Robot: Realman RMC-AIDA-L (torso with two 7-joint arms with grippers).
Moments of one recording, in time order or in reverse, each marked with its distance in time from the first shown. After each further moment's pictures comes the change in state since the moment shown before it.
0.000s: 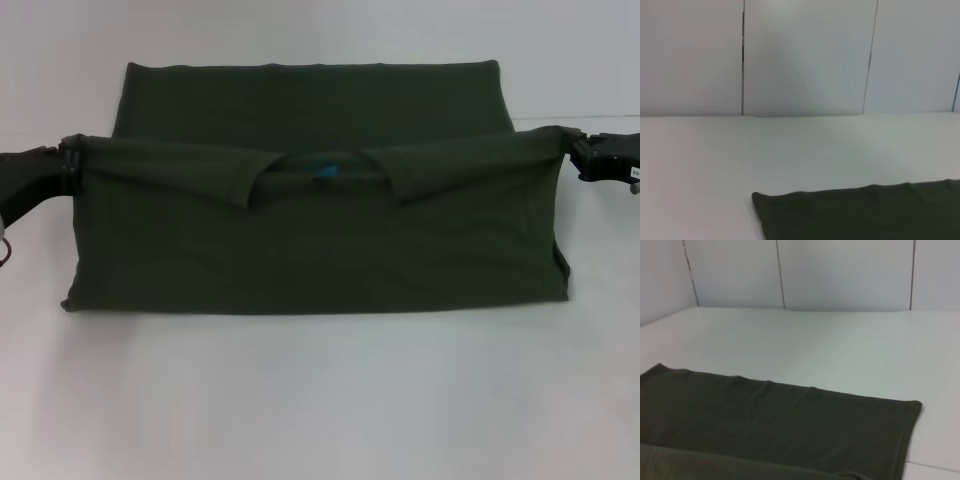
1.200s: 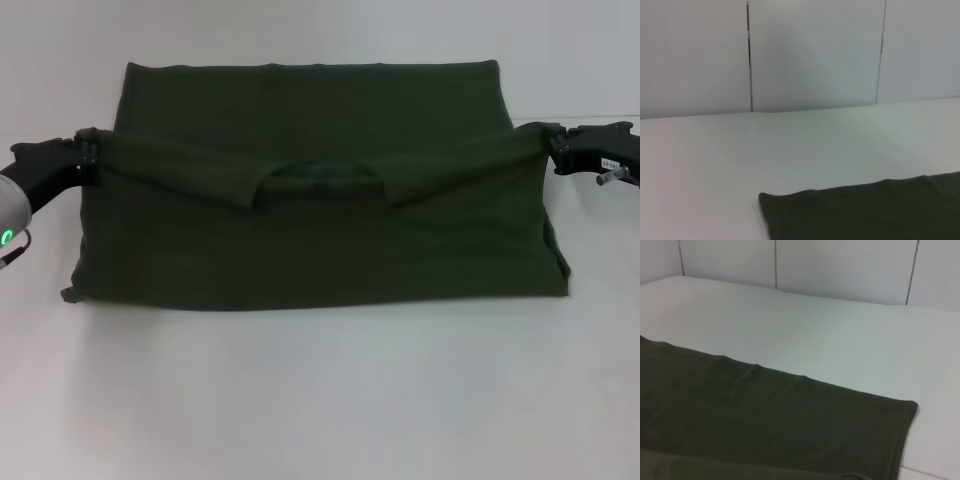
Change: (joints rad) left arm -0.057 -0.015 -0.001 -0.054 -0.052 -0.144 0.104; right arm 0.059 0.009 -0.109 0.067 0.062 0.196 -0.067
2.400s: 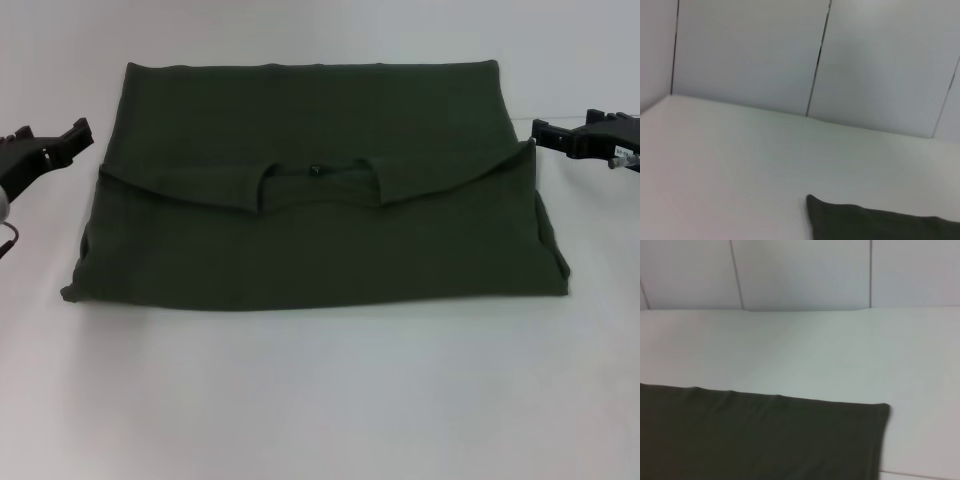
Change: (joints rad) left arm 0.018 0.000 0.081 -0.007 -0.212 -0.092 -0.148; right arm -0.026 0.022 -0.076 -0.057 0.113 0.028 0.137
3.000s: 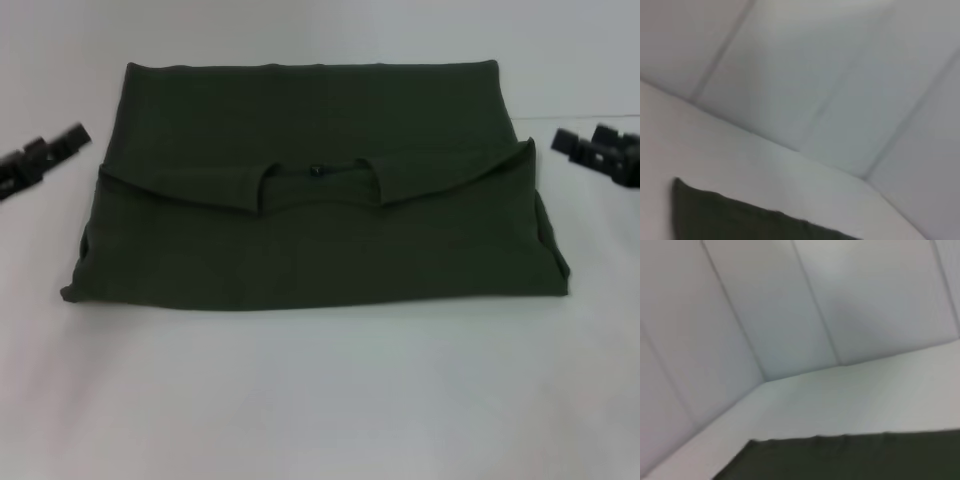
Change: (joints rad) left arm 0.266 -0.017 0.323 0.357 0.006 0.596 -0.624; right arm -0.242 0.018 -0.056 -0.225 0.150 -0.620 0.205
